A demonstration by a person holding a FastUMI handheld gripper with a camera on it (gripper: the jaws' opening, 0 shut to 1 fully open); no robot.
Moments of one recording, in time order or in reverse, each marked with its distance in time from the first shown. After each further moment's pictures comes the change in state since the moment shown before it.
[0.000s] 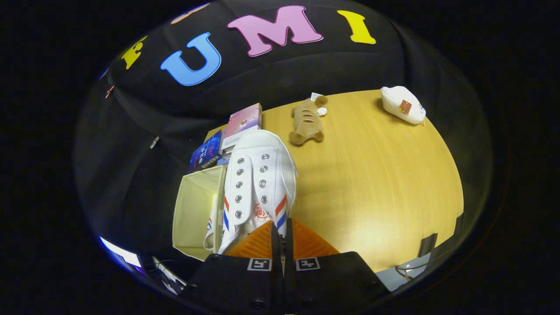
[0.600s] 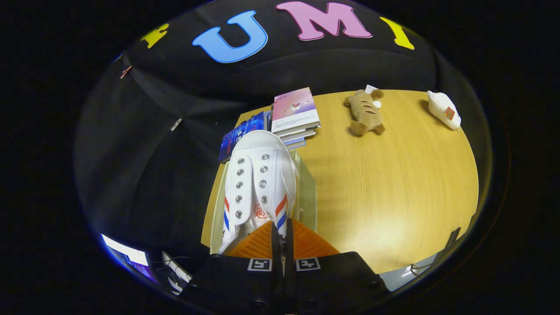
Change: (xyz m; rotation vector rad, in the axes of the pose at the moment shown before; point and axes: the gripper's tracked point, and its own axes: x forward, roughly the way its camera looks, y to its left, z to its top) arm 0.050 0.146 -0.037 -0.066 0.088 0.067
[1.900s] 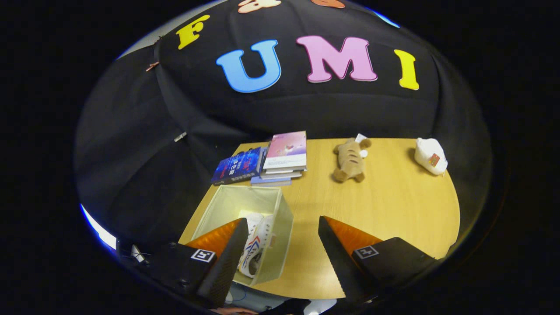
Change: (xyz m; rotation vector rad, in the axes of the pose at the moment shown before) arm -0.074 -0.053 0.062 -0.195 -0.332 -0.047
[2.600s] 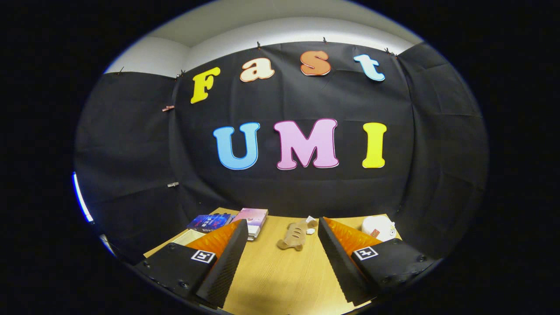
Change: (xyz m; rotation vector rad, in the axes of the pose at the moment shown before) arm -0.148 -0.145 0.104 -0.151 -0.520 -0.015
